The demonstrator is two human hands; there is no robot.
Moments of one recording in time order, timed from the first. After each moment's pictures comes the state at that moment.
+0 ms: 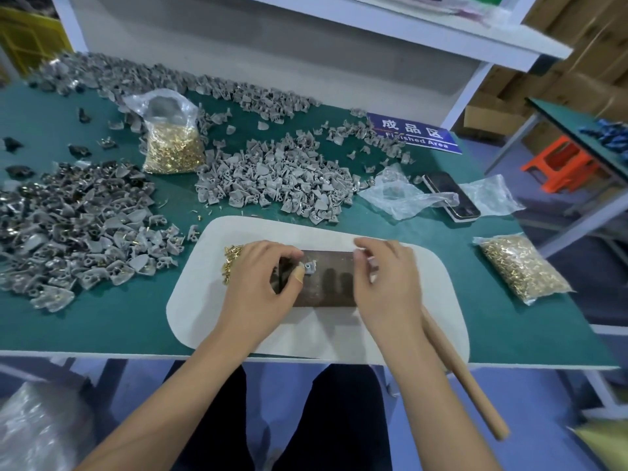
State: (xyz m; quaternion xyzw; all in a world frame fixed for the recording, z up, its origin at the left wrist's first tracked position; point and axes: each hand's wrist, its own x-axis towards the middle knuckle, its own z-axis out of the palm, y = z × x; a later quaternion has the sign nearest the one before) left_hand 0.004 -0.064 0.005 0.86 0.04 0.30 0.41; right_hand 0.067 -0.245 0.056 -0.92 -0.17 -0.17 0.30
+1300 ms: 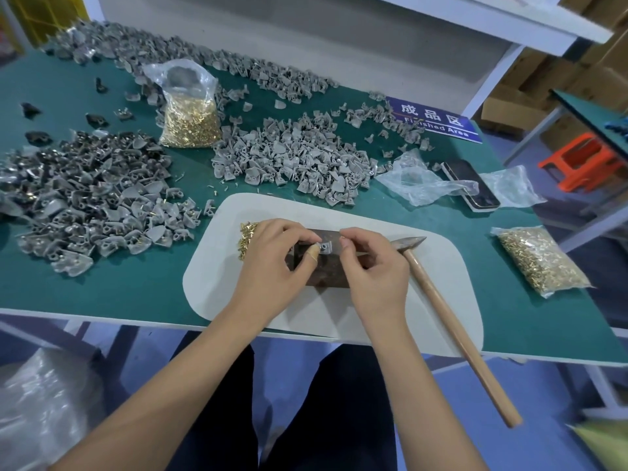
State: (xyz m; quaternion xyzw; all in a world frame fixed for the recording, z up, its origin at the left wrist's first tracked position) left_hand 0.001 -0.063 0.003 0.85 0.05 0.31 0.42; right_hand 0.050 -0.216 0.032 -0.80 -0.18 -0.11 0.56
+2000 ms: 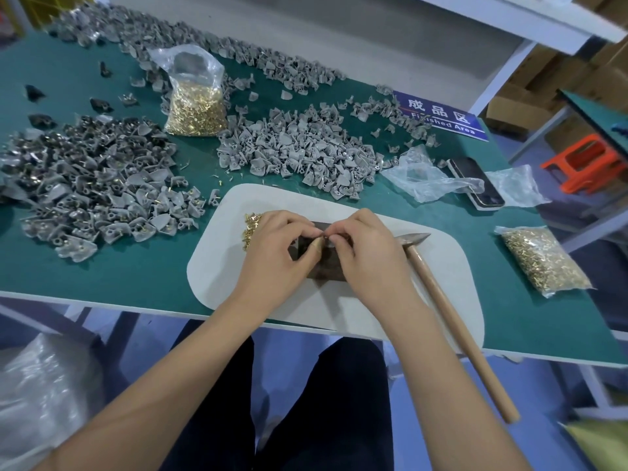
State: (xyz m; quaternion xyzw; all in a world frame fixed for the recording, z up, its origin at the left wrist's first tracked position) left_hand 0.001 -0.063 0.004 0.84 0.06 0.31 0.44; right_hand 0.060 -0.205 0.067 -0.92 -0.29 -0.01 0.25
